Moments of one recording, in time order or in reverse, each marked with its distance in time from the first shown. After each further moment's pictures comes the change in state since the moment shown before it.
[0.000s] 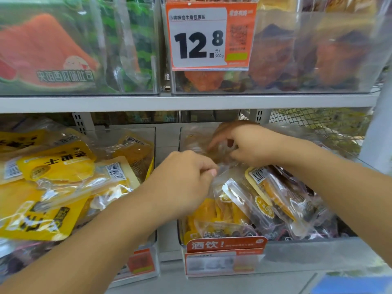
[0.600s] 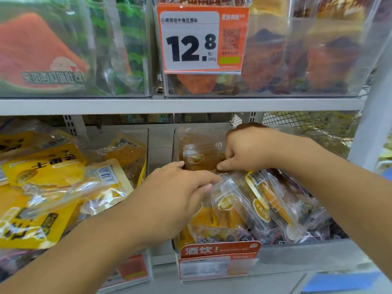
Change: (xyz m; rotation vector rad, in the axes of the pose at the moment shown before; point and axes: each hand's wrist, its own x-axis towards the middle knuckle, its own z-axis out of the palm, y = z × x) left_hand -0.013 -0.002 -0.007 0.163 -0.135 0.184; right_hand -0.011 -0.004 -0.009 -0.306 -0.111 0.122
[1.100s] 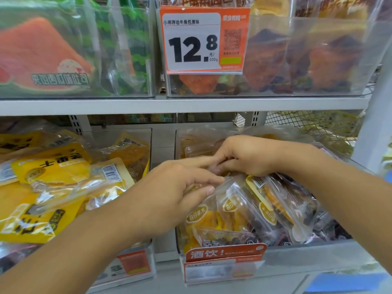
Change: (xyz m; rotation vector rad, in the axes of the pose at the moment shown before) left_hand -0.006 -0.011 0.000 -0.202 0.043 0.076; right_hand 0.004 0.004 0.014 0.485 -0.124 -0.290
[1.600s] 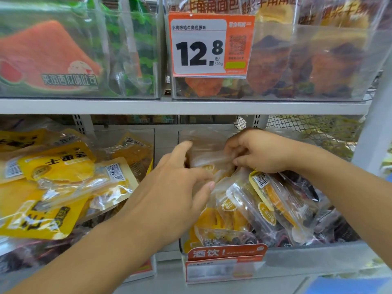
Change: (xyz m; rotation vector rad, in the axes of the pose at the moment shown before) left_hand -0.008 0.008 0.012 0.202 0.141 -0.203; right_hand -0.013 0.009 -0.007 -0.084 0.206 0.174
